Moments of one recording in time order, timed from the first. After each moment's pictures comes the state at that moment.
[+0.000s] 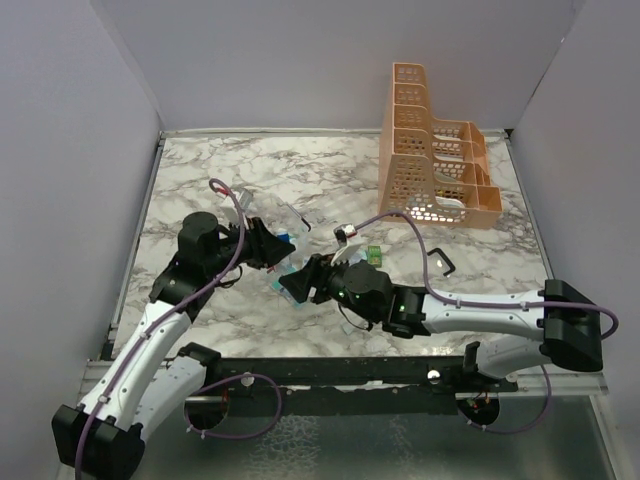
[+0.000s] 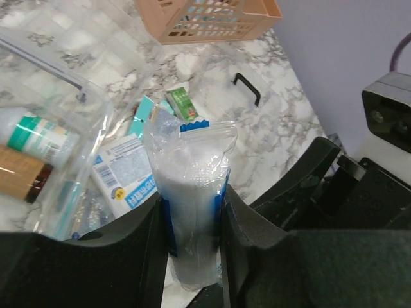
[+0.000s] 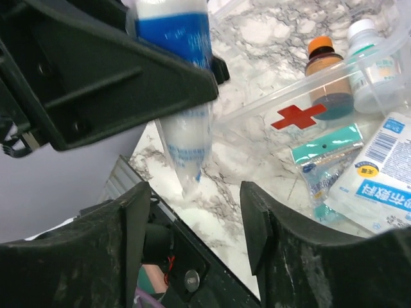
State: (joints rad) left arm -0.35 0.78 0.66 -0.19 0.55 -0.58; right arm 1.27 1.36 0.80 0.36 0.39 0.81
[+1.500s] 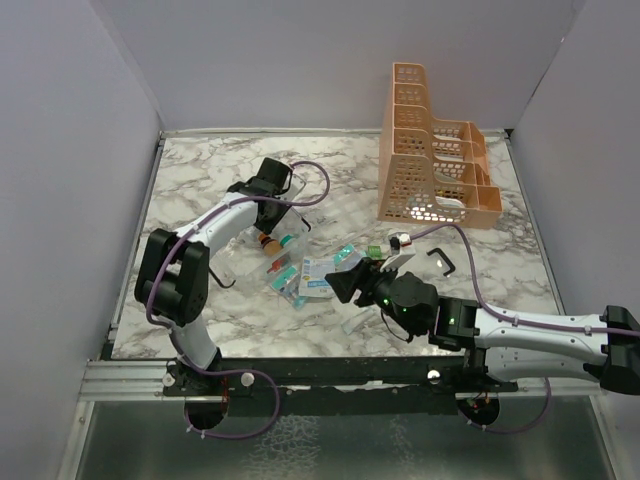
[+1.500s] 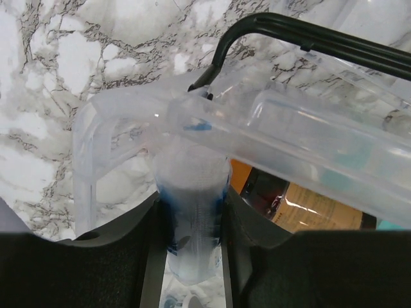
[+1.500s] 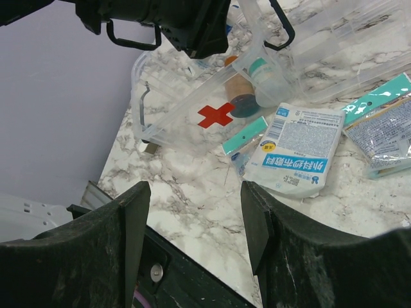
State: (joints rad) left arm -0.40 1.73 1.26 -0.61 -0.20 0.30; right arm 1.27 0.99 0.60 0.14 0.58 0.85
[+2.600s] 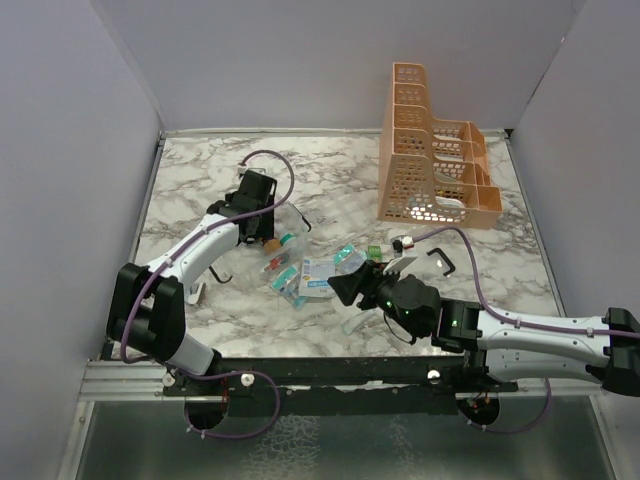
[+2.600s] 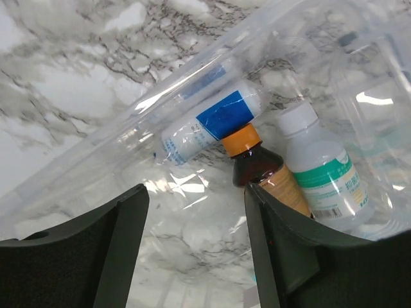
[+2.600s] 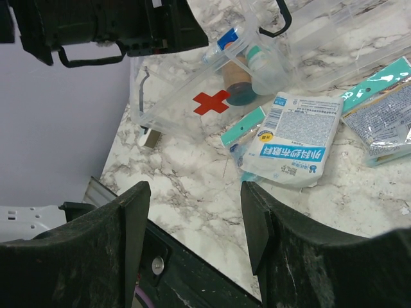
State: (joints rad) left arm -0.39 1.50 1.11 -0.56 -0.34 -0.24; right arm 1.27 0.96 0.57 0.13 0.57 0.89
